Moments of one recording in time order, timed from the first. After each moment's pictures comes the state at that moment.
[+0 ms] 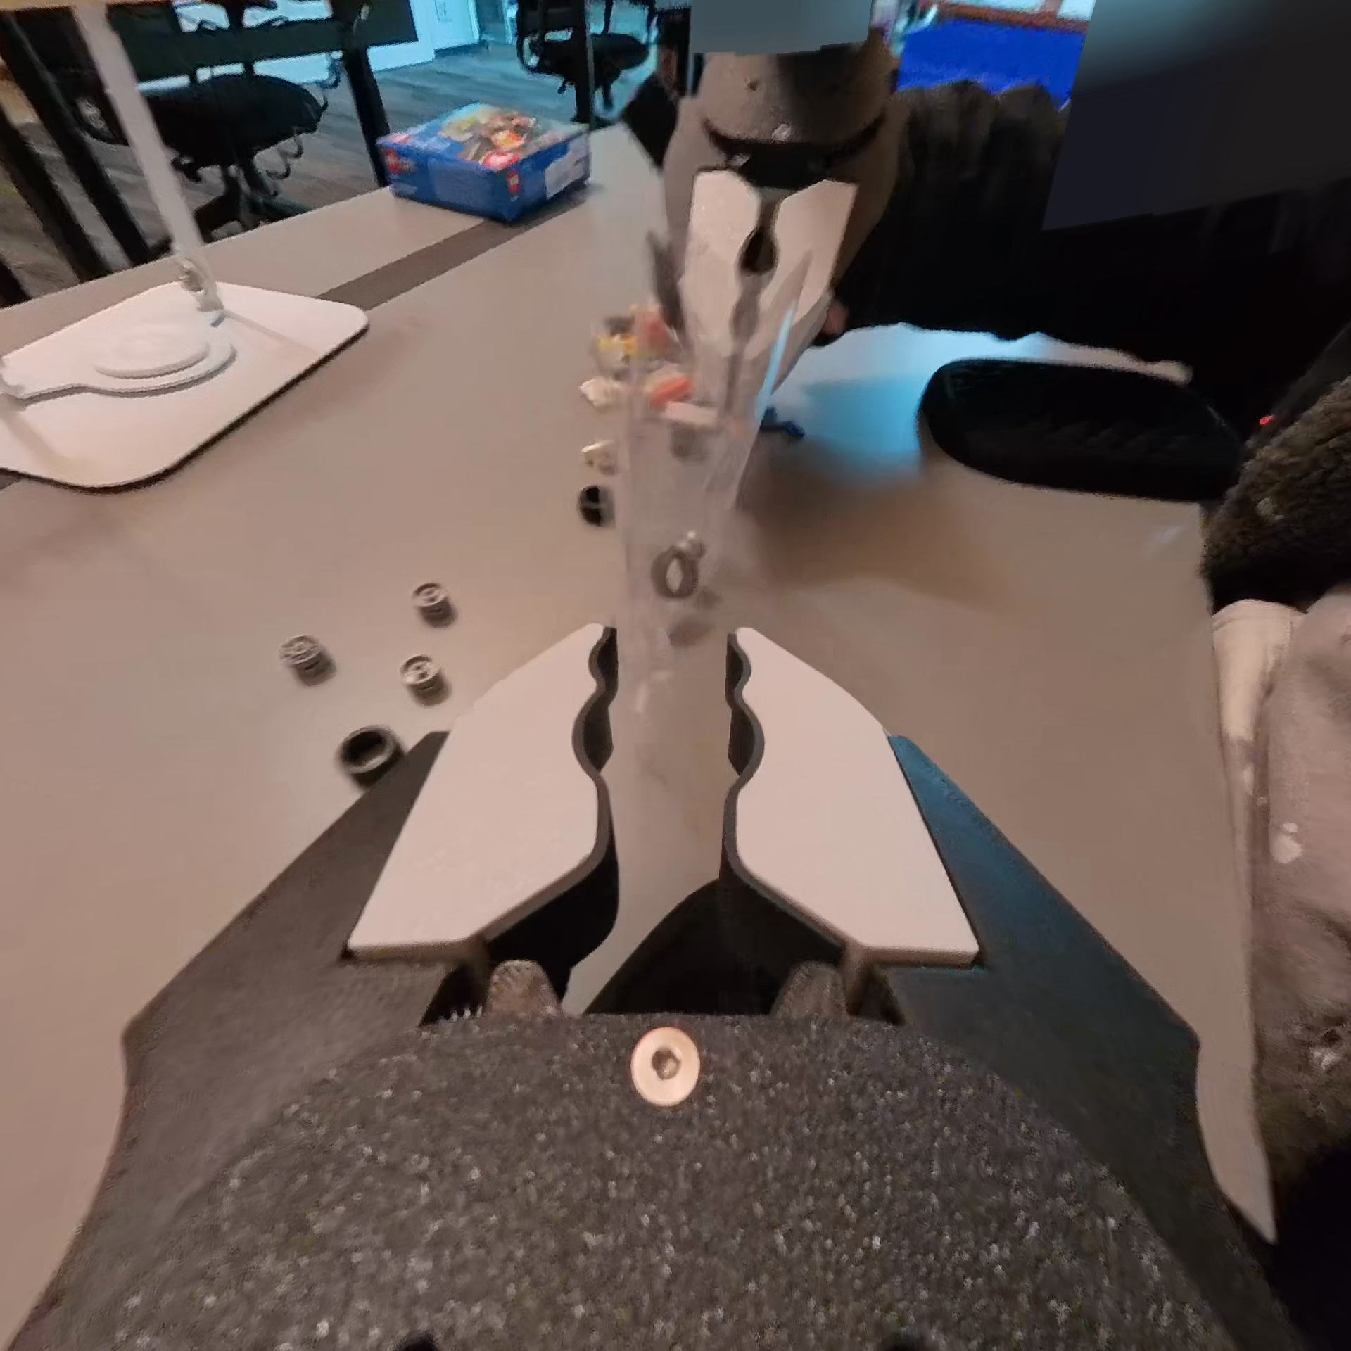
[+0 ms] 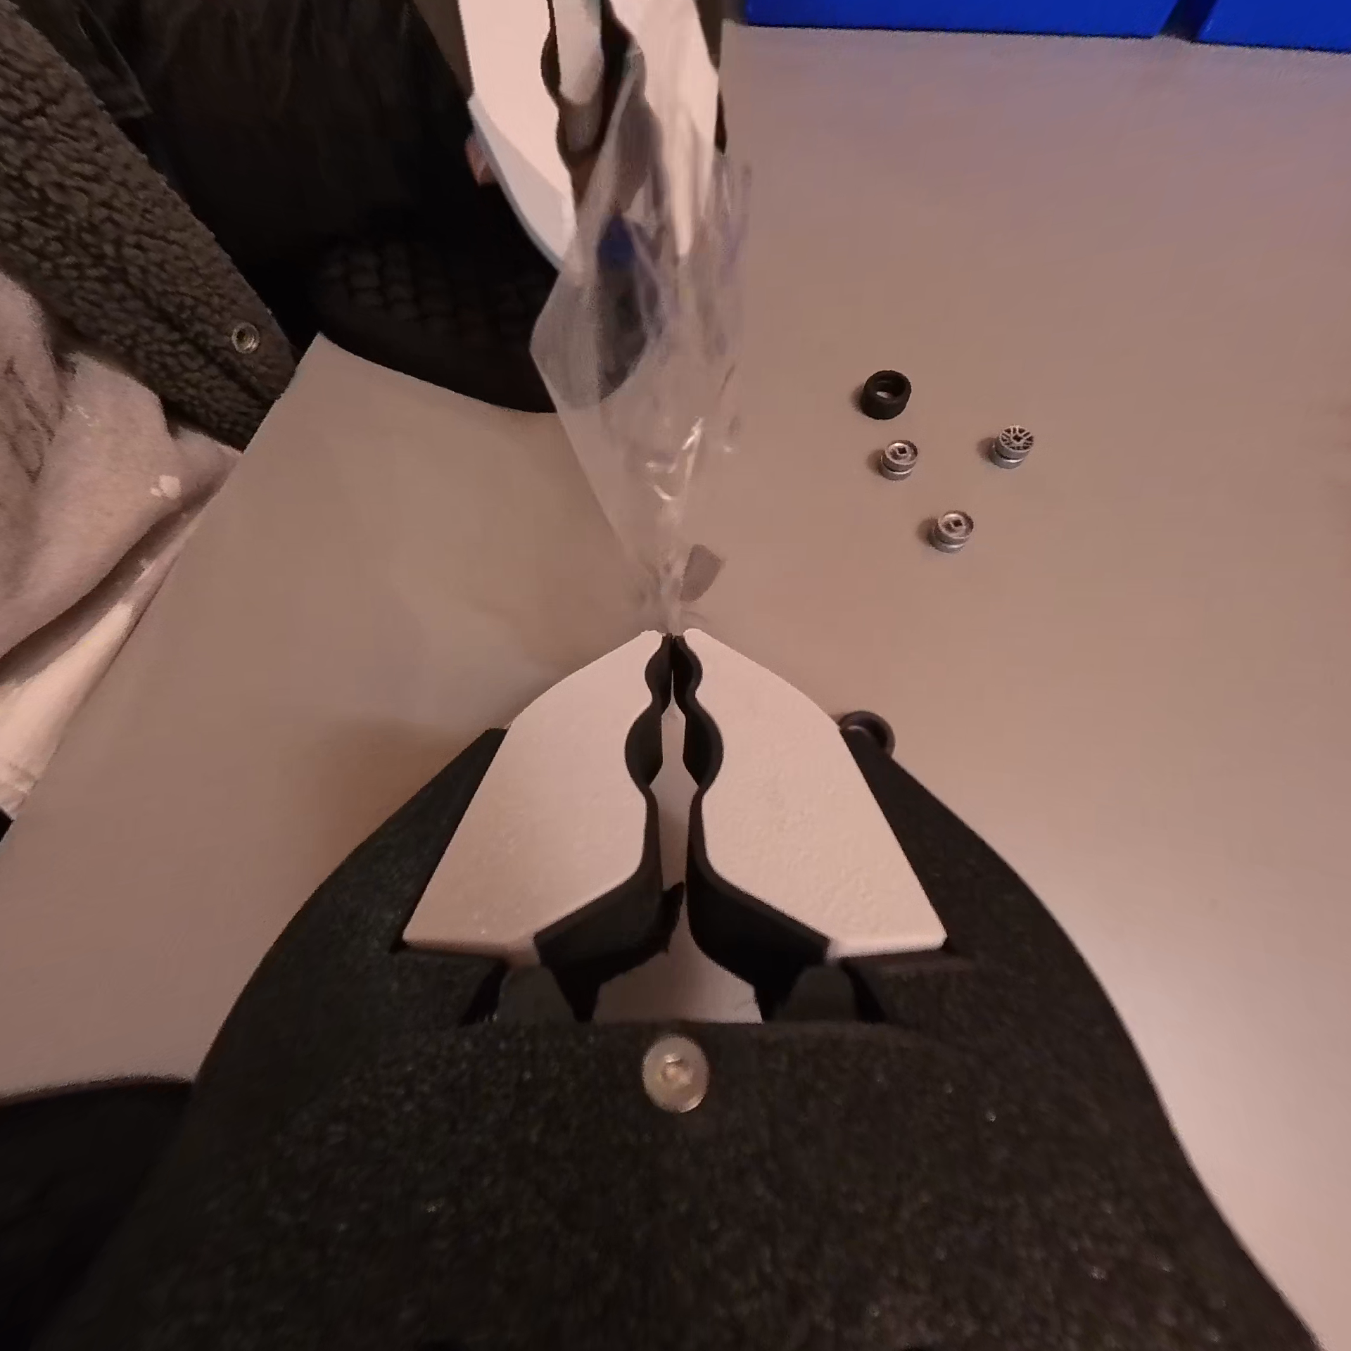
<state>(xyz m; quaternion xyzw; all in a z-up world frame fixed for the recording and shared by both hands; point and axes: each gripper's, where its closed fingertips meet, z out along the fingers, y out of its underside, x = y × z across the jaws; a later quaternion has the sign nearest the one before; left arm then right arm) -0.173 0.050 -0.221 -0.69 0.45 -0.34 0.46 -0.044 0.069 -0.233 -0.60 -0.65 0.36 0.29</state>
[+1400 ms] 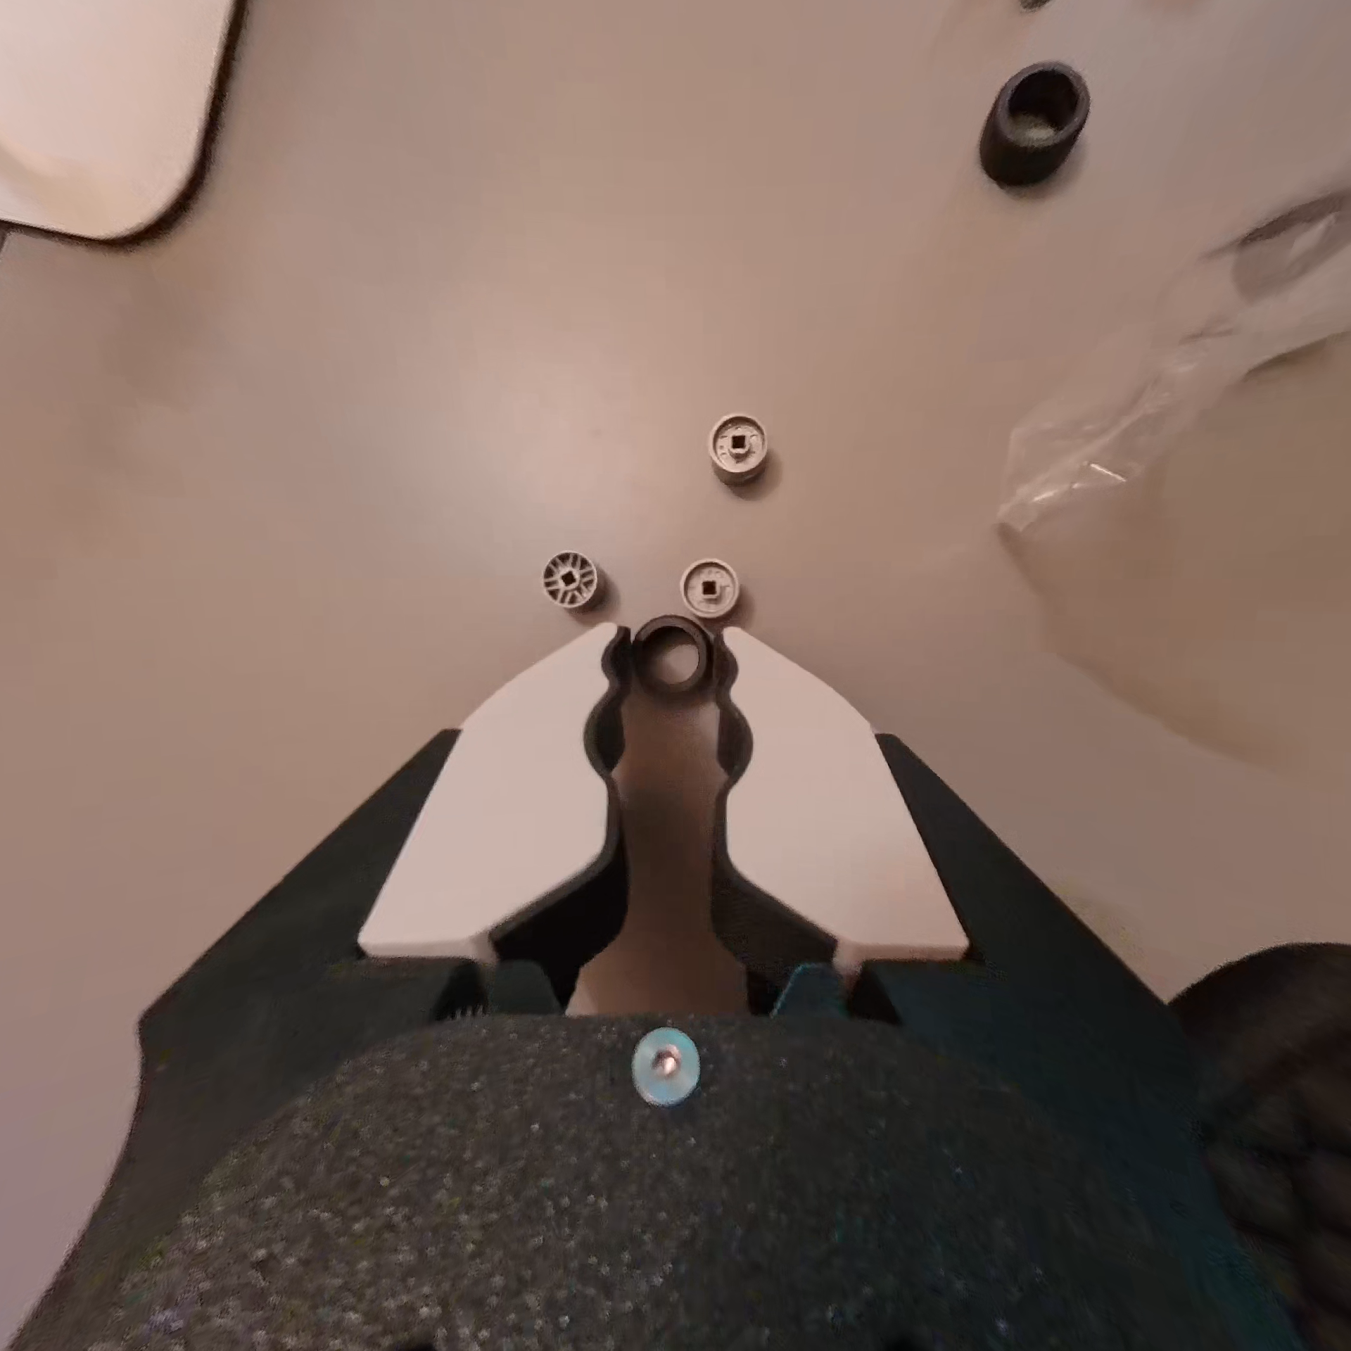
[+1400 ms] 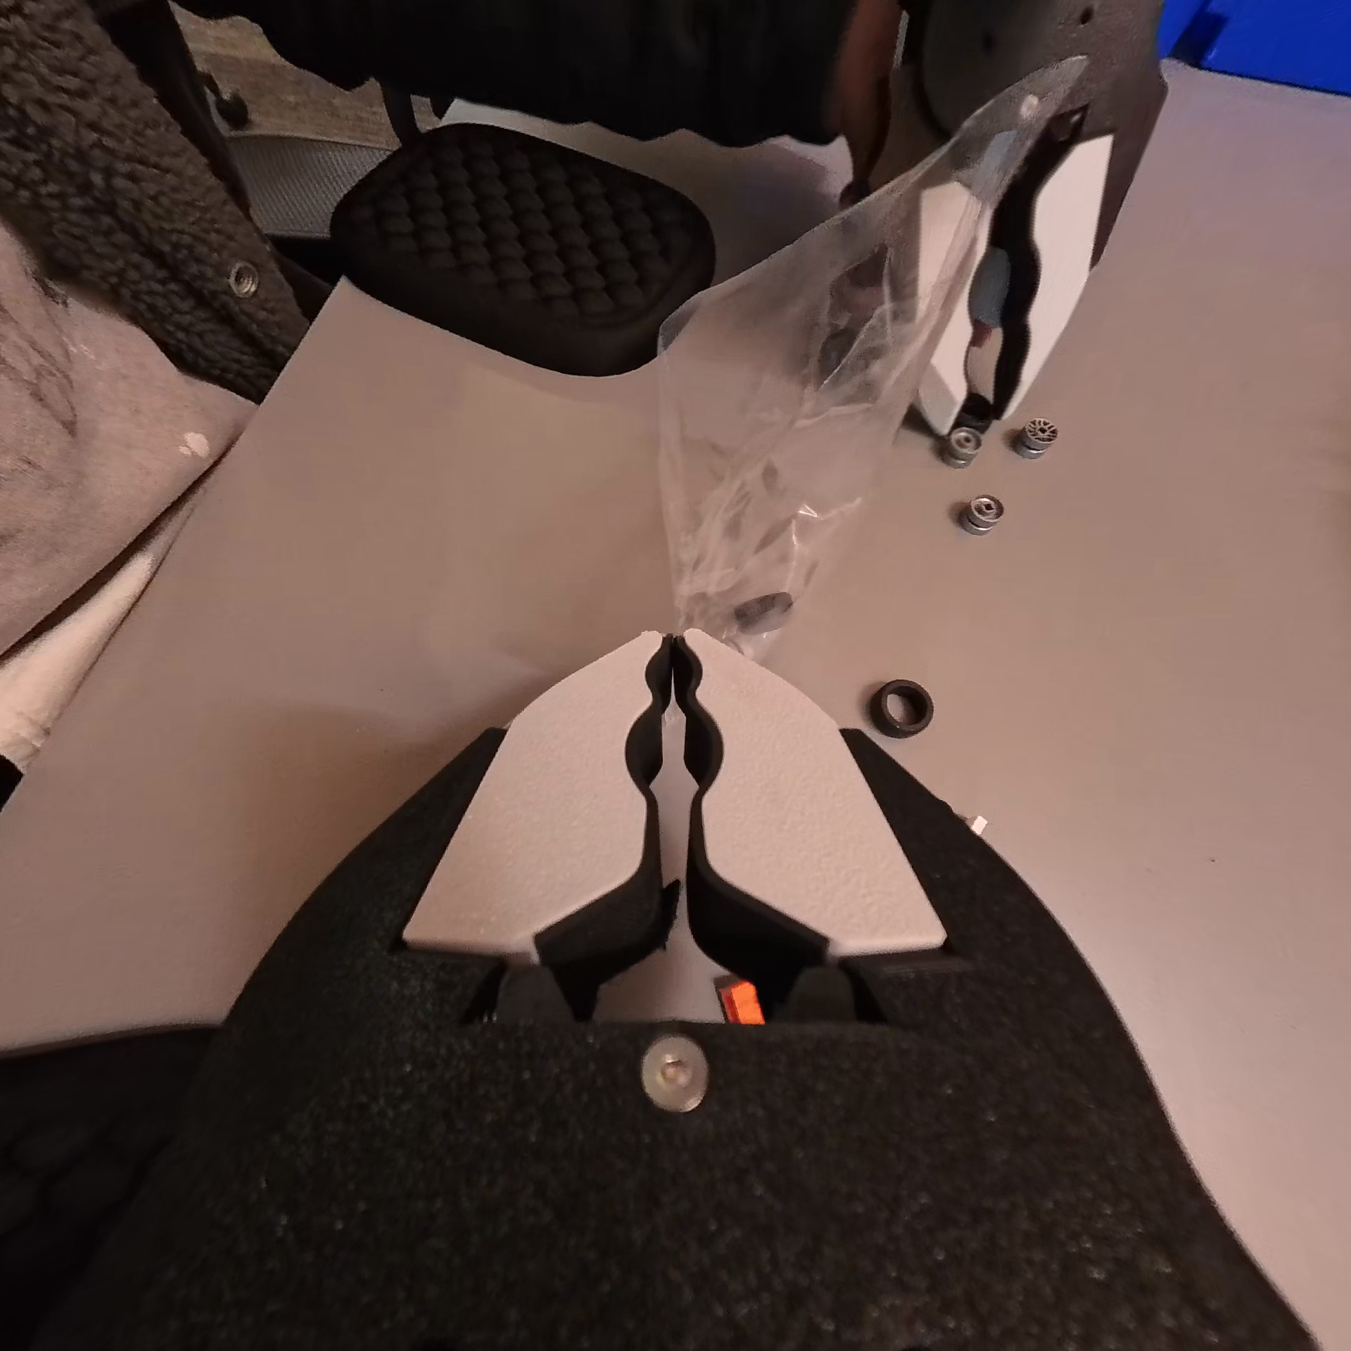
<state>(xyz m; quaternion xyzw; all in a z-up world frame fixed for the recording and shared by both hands) -0.187 0.171 -0.302 -0.78 0.55 -0.11 0.27 -0.039 0.052 -0.231 -0.58 -0.67 0.33 0.31</state>
